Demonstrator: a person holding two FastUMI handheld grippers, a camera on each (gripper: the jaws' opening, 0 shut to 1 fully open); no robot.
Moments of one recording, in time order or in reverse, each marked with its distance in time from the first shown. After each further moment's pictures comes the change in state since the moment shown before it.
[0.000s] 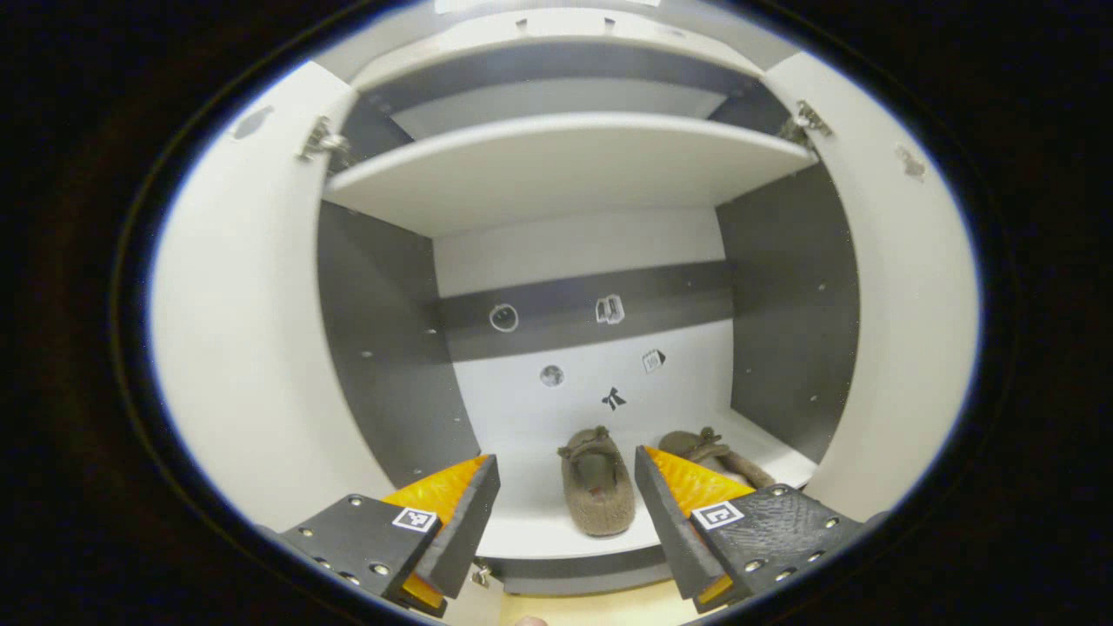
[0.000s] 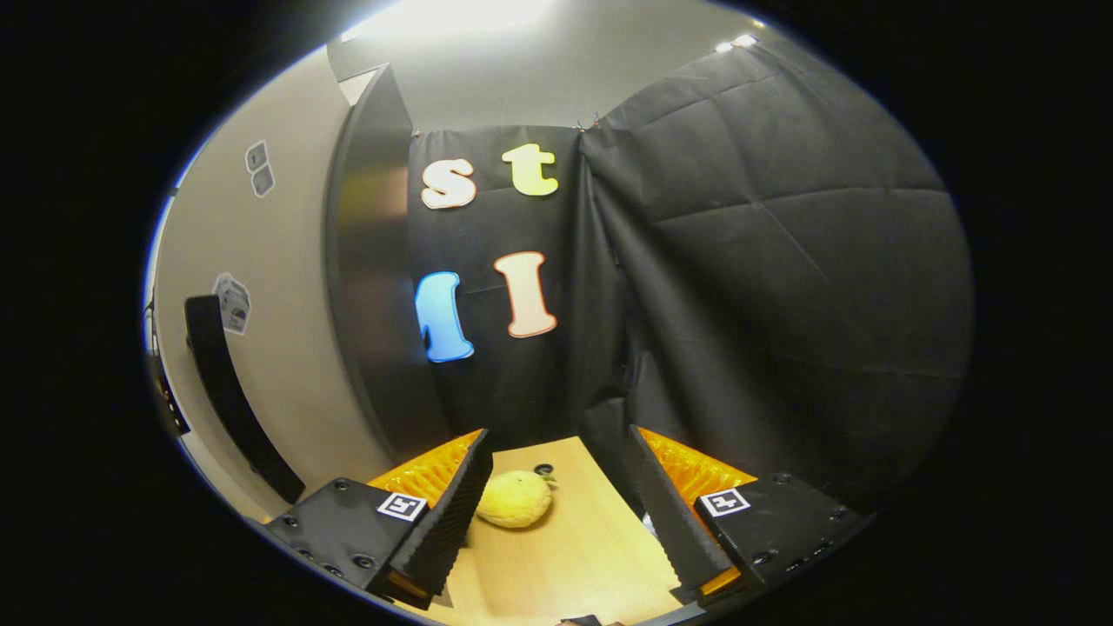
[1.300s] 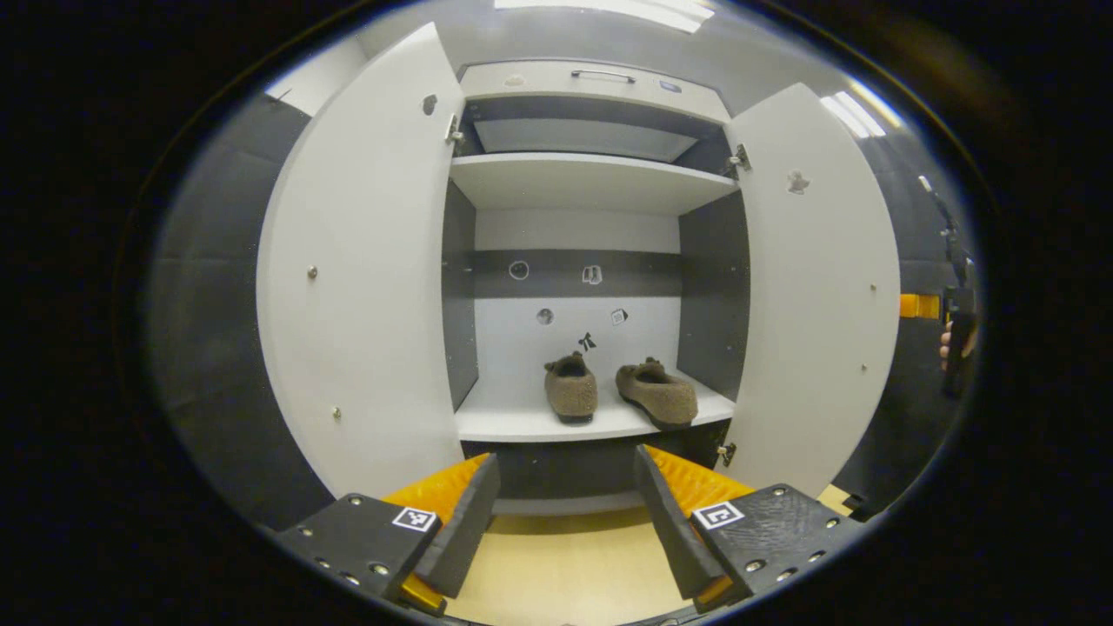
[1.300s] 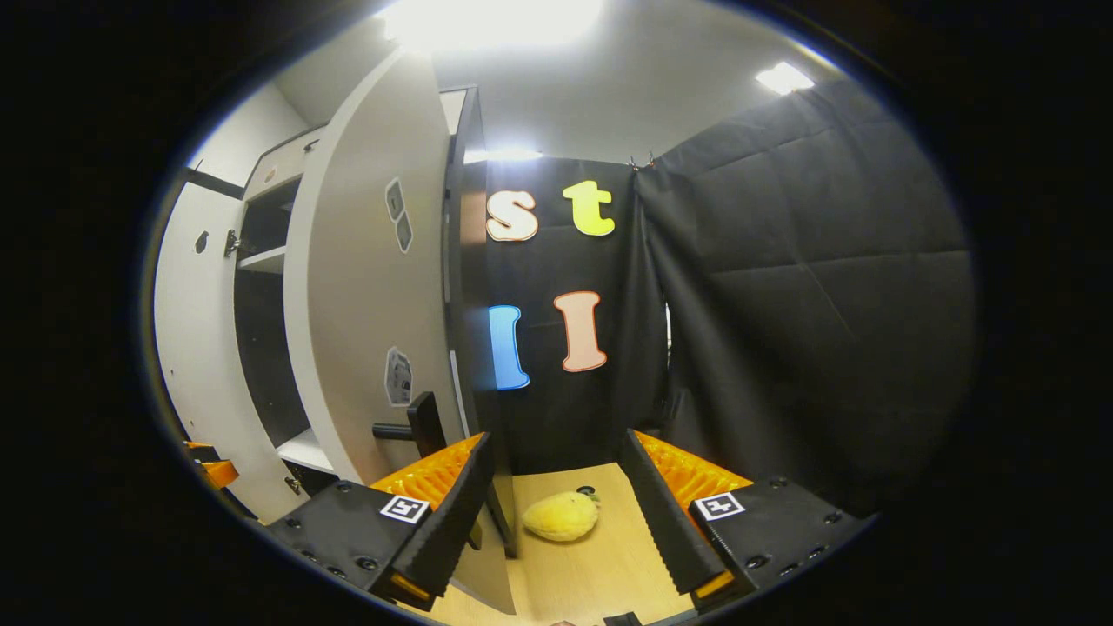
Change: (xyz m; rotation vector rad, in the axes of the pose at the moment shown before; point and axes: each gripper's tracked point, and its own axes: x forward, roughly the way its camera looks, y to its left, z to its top) left arm -0.172 0.006 -0.097 -0.121 0.038 -0.099; right arm -0.065 0.108 0.052 -0.130 -0.101 0.013
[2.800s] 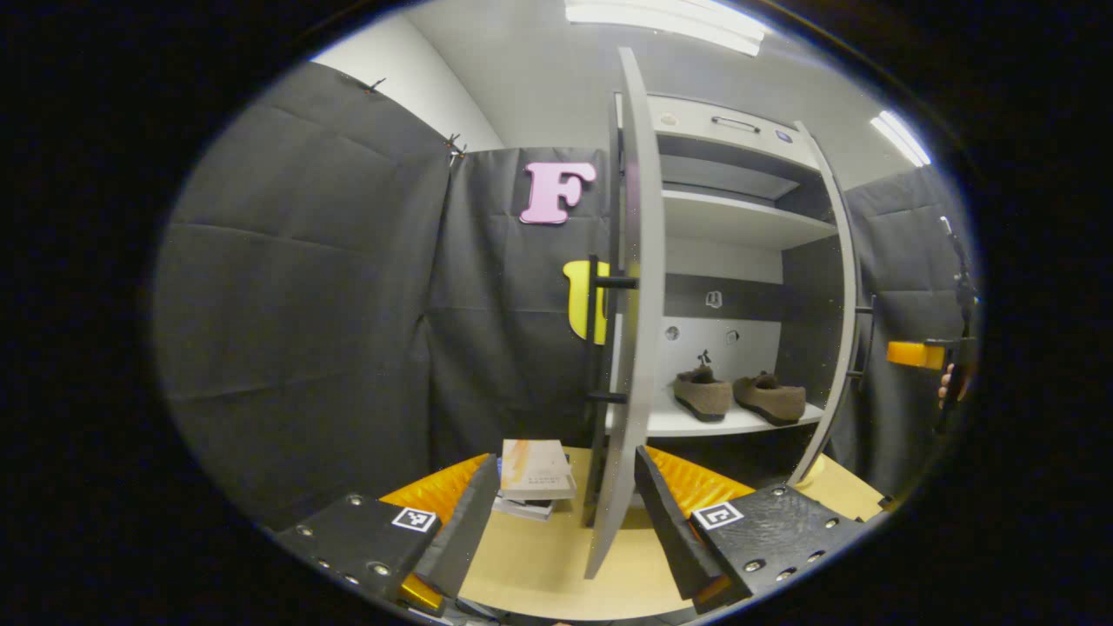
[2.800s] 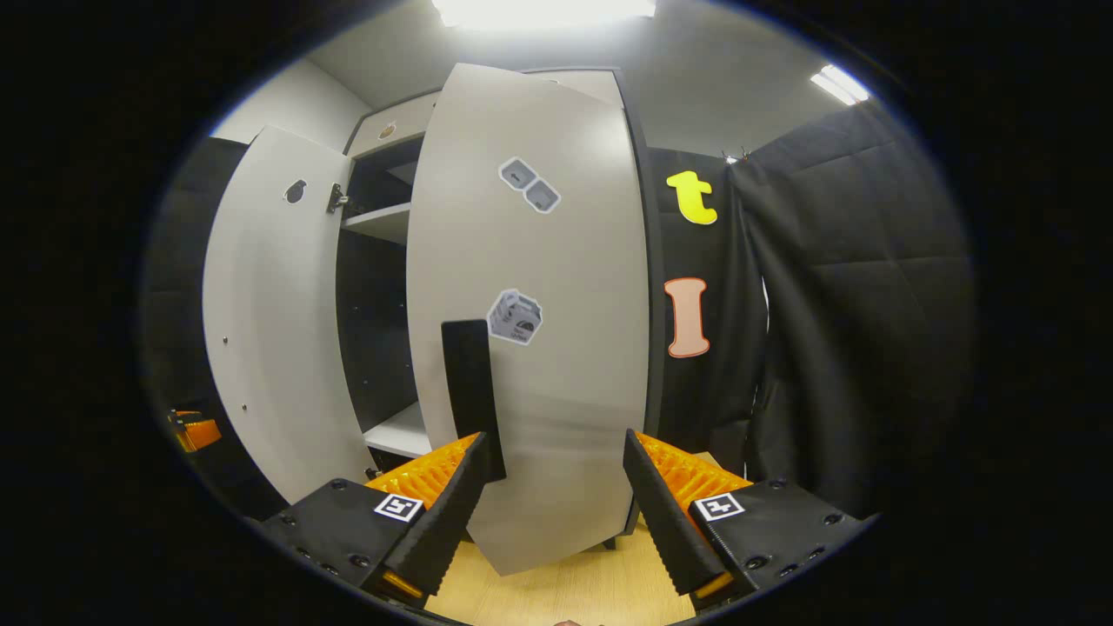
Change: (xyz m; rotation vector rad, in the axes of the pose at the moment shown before) left arm -0.106 0.213 0.002 -0.062 -0.071 0.278; right arm -0.022 0.179 -0.052 0.010 0.082 0.237
